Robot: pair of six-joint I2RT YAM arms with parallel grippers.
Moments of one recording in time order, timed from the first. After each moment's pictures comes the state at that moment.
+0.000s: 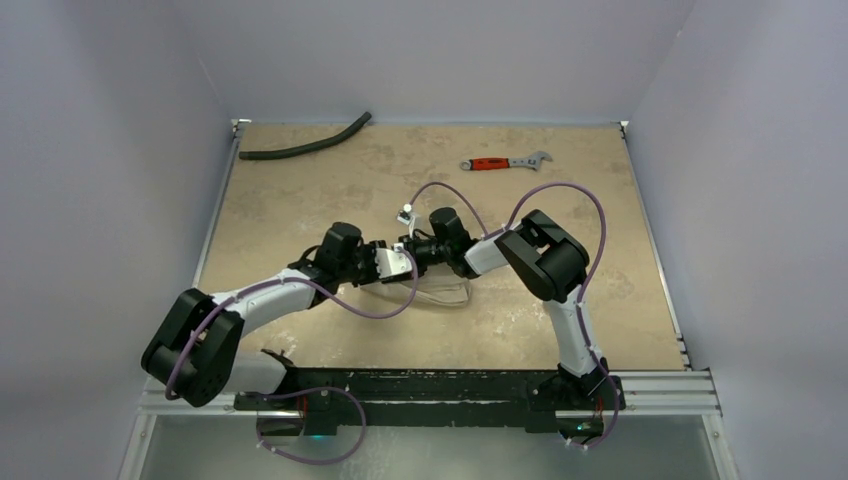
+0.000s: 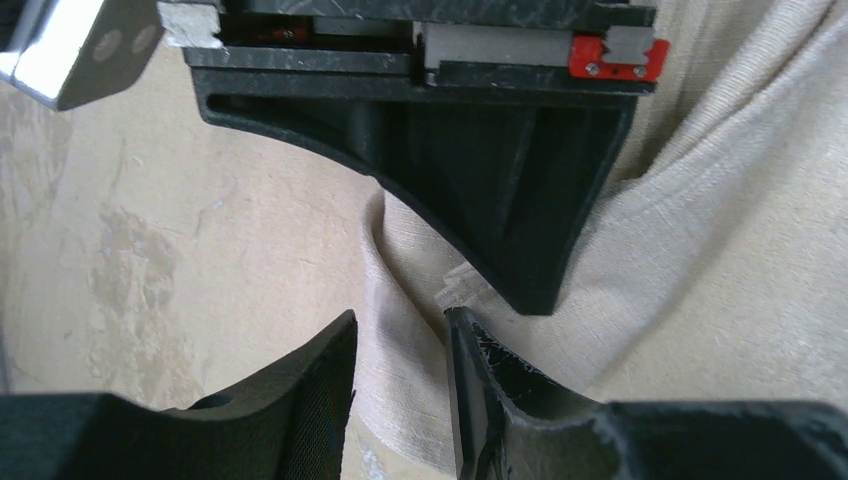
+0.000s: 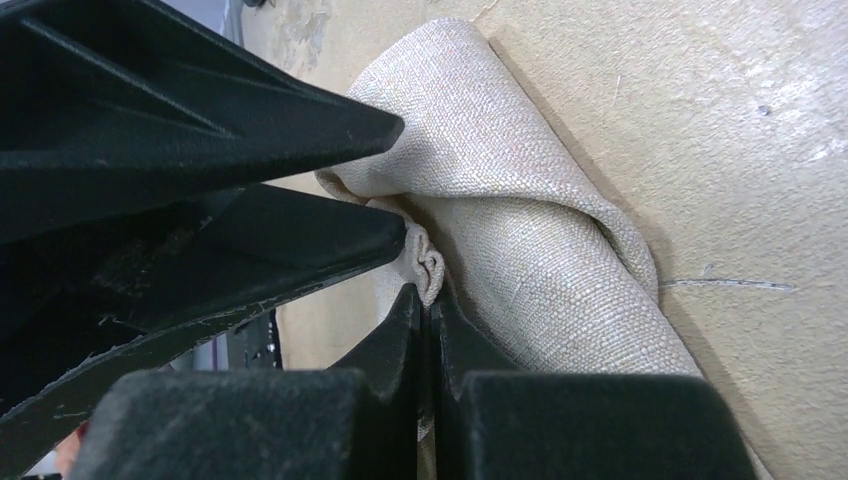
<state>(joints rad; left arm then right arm) -0.53 1.33 0.56 0.03 0.23 0.84 0.70 2.17 1.04 0.59 -0.84 0.62</state>
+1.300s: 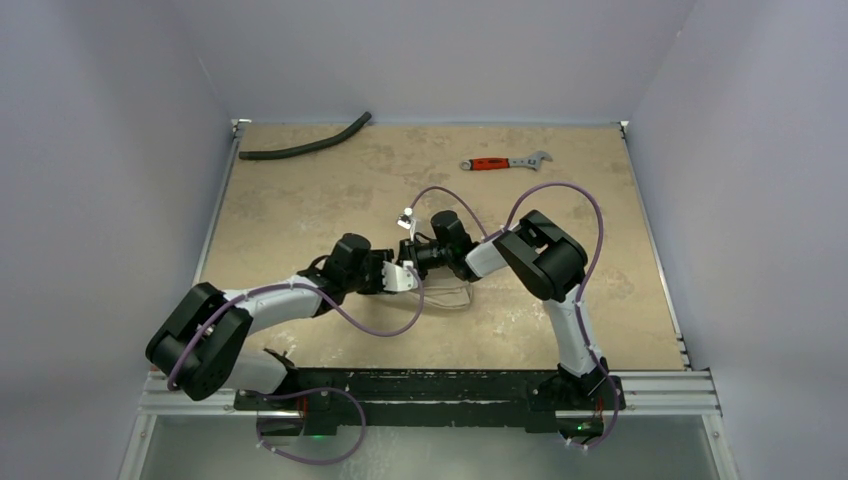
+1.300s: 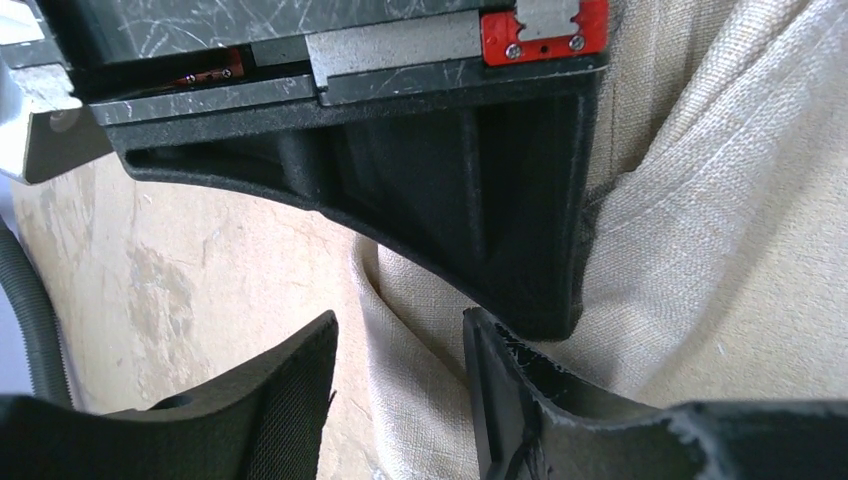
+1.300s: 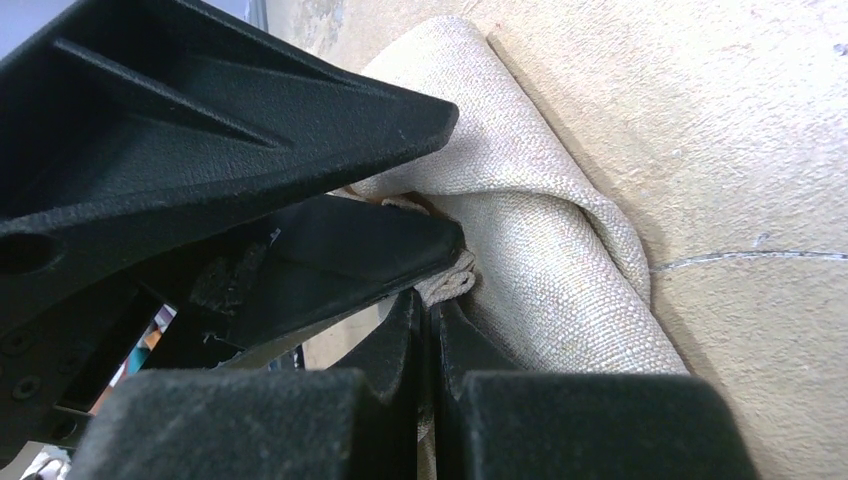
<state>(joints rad) -0.61 1.37 0.50 0.14 0.15 0.95 0.70 2.18 1.02 0.64 -0.89 0.67</state>
